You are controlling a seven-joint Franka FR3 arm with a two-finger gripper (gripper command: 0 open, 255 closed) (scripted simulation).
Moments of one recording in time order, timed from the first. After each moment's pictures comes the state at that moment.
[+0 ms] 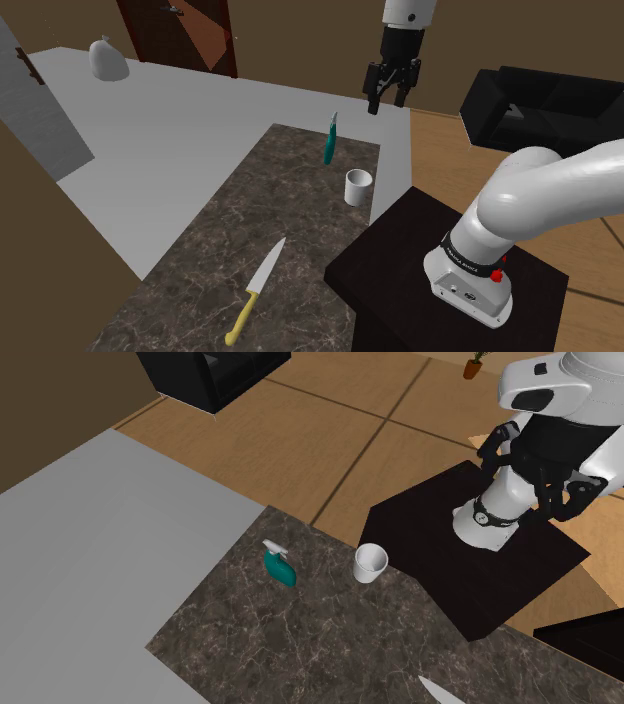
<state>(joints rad) 0.00 -0.74 0.06 -2.41 0.12 1.58 0.17</state>
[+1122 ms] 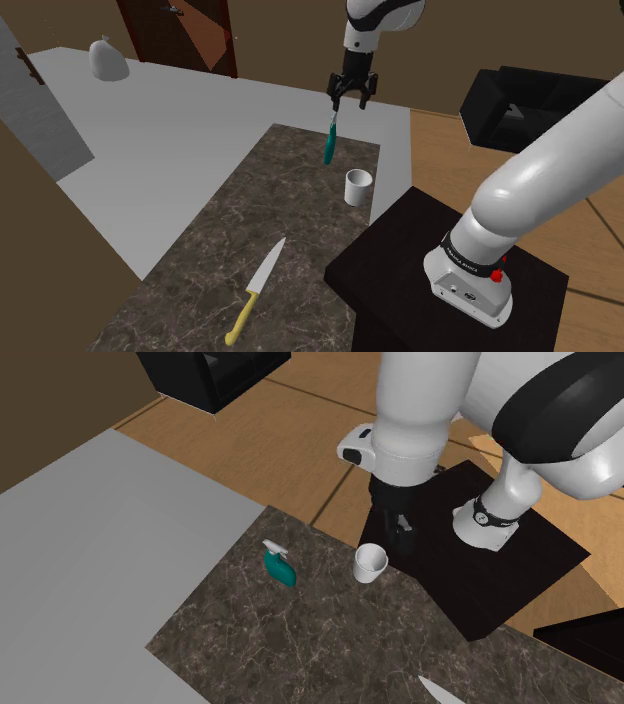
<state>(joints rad) -0.11 -0.24 0.00 -2.23 0.10 1.93 0.22</state>
